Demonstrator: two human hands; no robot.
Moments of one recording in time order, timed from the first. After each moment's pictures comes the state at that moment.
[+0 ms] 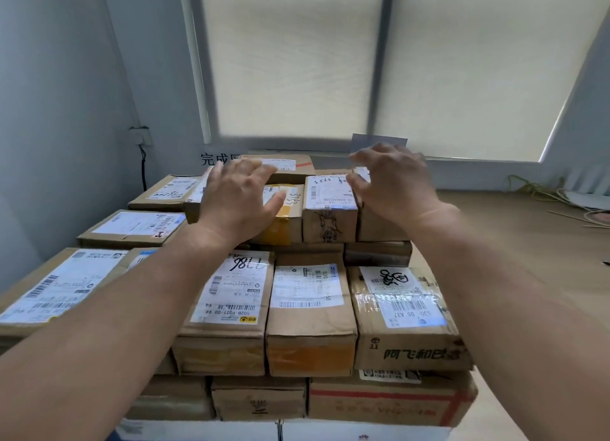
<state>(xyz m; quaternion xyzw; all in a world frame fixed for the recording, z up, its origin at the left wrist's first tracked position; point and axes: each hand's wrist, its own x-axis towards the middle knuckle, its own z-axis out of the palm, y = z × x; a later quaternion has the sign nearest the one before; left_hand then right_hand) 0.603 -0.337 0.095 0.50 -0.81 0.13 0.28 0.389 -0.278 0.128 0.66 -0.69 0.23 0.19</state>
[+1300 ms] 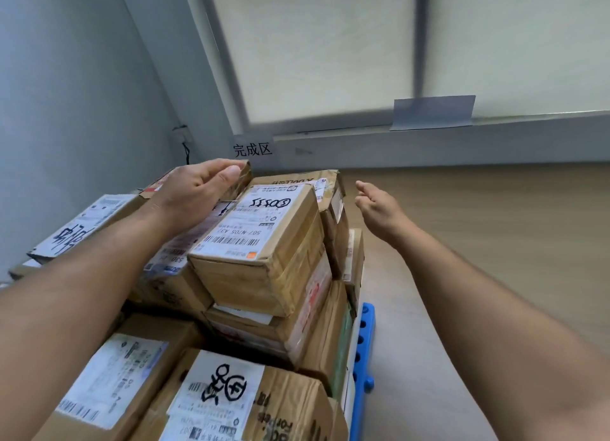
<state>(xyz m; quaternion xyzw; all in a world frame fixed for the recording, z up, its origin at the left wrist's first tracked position) 0.430 -0.402 0.119 0.59 -0.73 -0.13 0.32 0.168 -0.480 -0.002 0.65 -0.58 0.39 -0.31</state>
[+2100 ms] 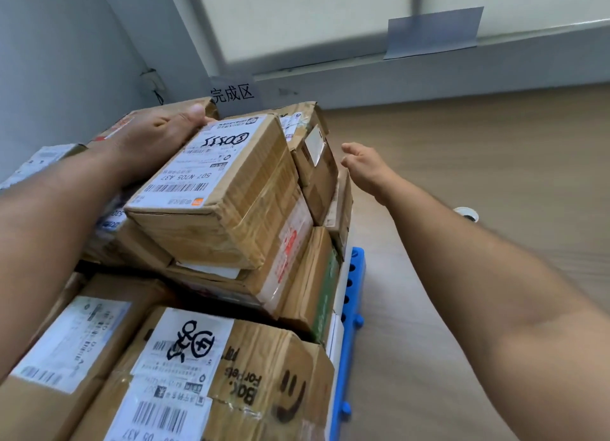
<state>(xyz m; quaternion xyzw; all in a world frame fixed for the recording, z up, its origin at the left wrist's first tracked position) 0.422 -0.425 0.107 0.64 -0.70 -0.19 0.24 0.168 -0.495 -0.040 0.59 -0.58 0.38 -0.40</state>
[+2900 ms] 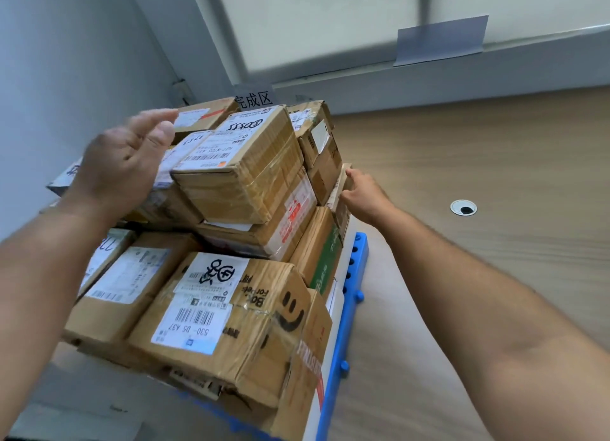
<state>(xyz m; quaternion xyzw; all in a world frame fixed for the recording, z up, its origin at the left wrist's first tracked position) 0.442 -0.311 0.103 0.61 -0.71 0.02 0.36 0.180 -0.416 -0.064 0.62 -0.60 0.35 -0.35</state>
